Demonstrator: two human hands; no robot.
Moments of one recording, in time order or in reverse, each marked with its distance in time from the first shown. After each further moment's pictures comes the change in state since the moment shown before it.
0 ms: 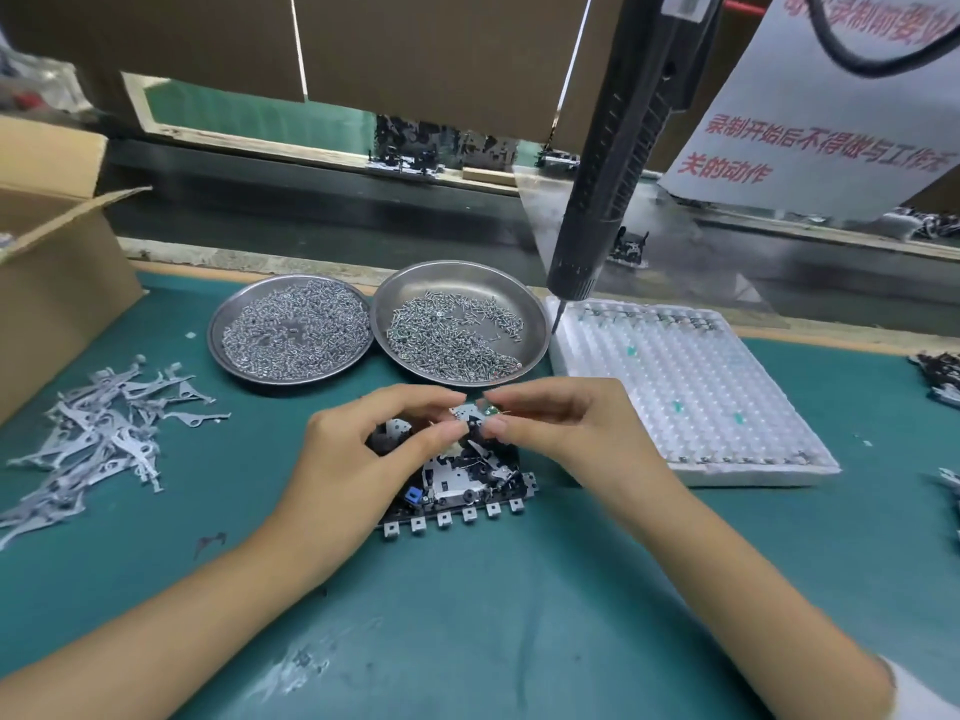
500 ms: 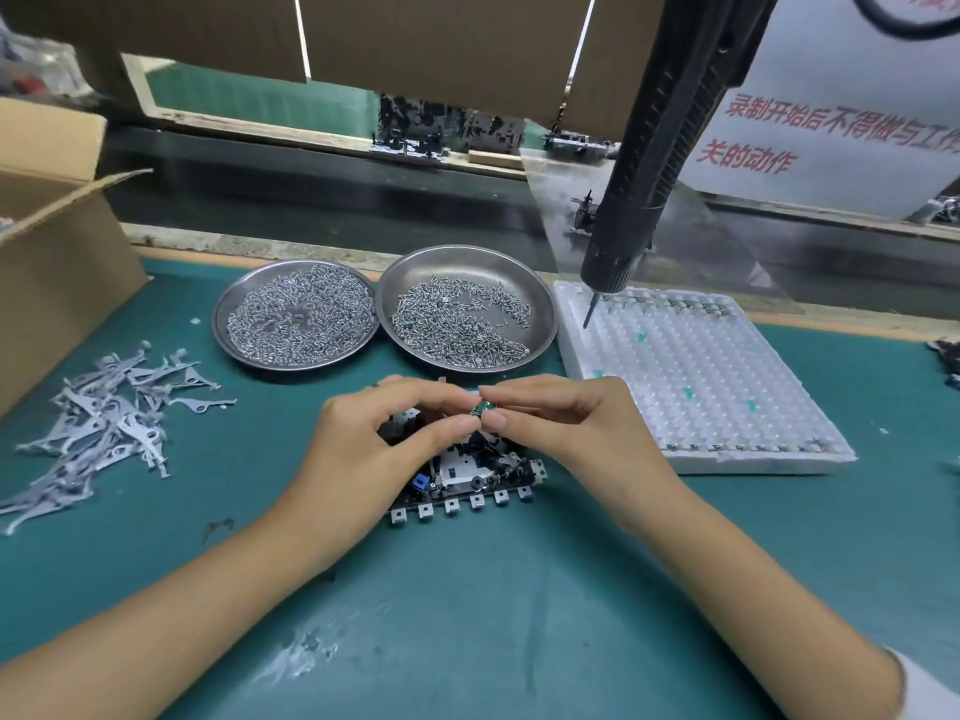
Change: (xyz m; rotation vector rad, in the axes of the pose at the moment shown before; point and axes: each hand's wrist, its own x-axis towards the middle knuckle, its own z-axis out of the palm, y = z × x) left_hand 0.000 -0.008 -0.001 0.030 -0.064 0.004; right_hand -0.005 0.012 0.007 0.082 -0.028 -0.058
